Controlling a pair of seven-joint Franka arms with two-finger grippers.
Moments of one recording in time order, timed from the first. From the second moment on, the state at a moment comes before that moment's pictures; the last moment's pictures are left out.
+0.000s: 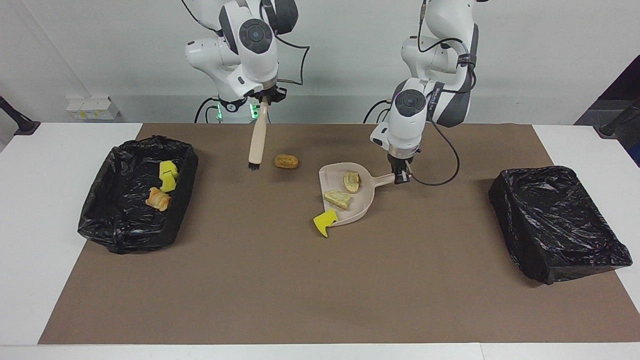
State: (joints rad) left arm -0.47 0.07 -0.03 -2.13 0.09 2.07 0.96; right arm 0.21 -0.37 0.20 -2.34 0.19 1.42 0.62
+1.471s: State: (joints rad) left arm -0.46 0.07 -0.02 -2.13 0.09 2.07 0.96; right arm 0.34 -0.05 0.22 -2.32 0.52 2.14 0.38
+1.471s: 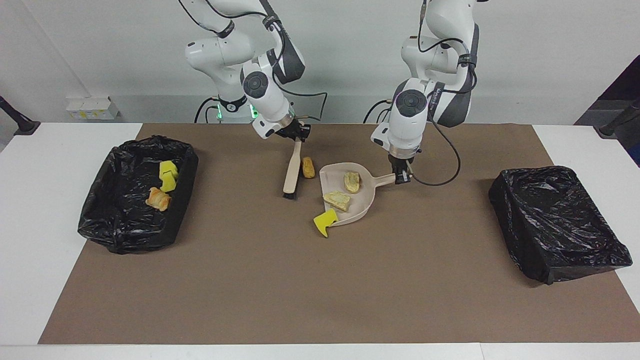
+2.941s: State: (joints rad) left arm -0.46 0.07 -0.02 -2.13 0.09 2.07 0.96; right arm 0.50 -0.14 0.23 -2.43 0.46 2.06 0.76
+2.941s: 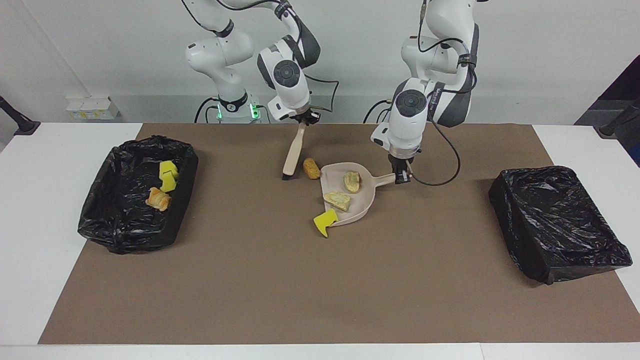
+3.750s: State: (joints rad) left arm -0.46 0.07 -0.02 -2.13 0.09 2.07 0.96; right arm 0.50 0.11 0.22 -2.14 0.54 2.19 0.52
